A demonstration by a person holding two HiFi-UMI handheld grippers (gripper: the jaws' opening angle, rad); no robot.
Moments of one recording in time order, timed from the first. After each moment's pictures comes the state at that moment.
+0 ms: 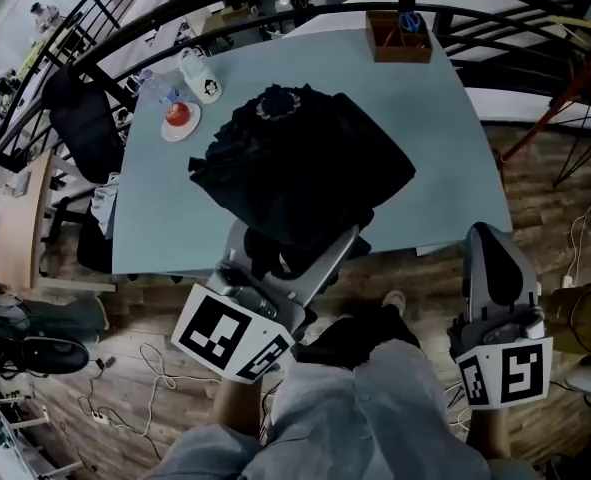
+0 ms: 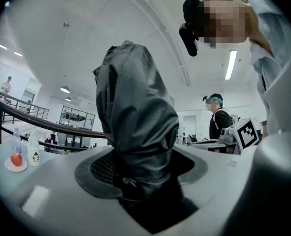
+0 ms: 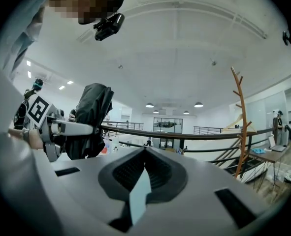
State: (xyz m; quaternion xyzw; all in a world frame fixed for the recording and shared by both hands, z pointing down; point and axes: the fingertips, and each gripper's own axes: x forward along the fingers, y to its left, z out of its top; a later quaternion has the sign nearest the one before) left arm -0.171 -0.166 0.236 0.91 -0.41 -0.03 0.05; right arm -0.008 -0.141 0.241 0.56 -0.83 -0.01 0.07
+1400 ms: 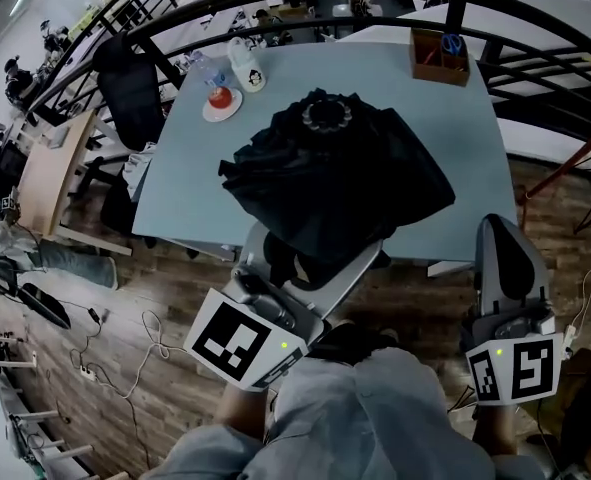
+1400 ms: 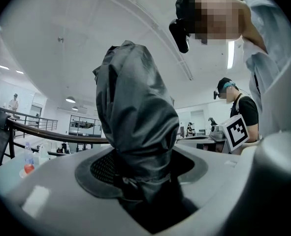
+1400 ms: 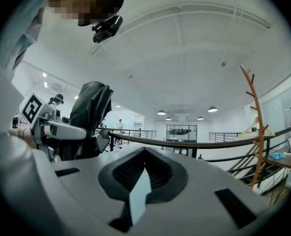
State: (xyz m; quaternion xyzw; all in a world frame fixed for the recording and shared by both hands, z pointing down) left arm -0.133 -0.132 0.207 0.89 -0.46 -0.01 0.01; right arm 0.013 -0.153 0.213 0.49 -0.87 -0.04 0.04
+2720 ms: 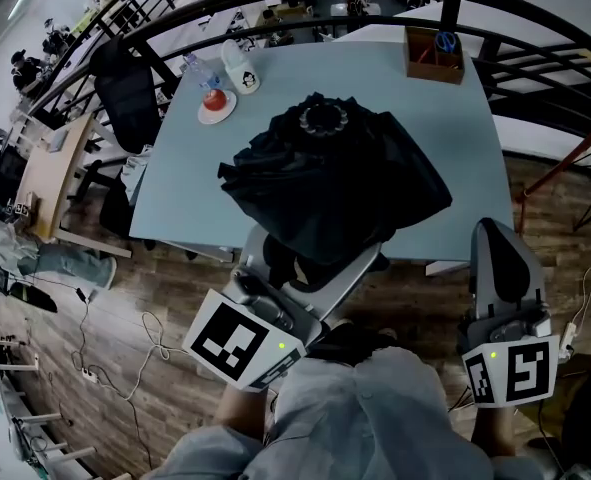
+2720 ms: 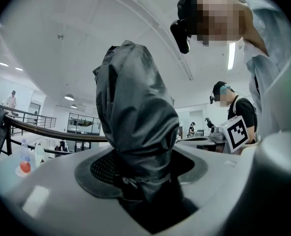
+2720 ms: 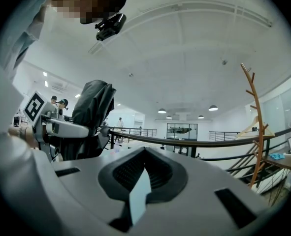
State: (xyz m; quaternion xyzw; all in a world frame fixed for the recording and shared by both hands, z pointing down) left arm -0.117 -0.136 0.213 0.89 -0.45 -0.01 0.02; right arm 0.024 -0.155 0.219 0.48 -0.87 -0.04 0.04
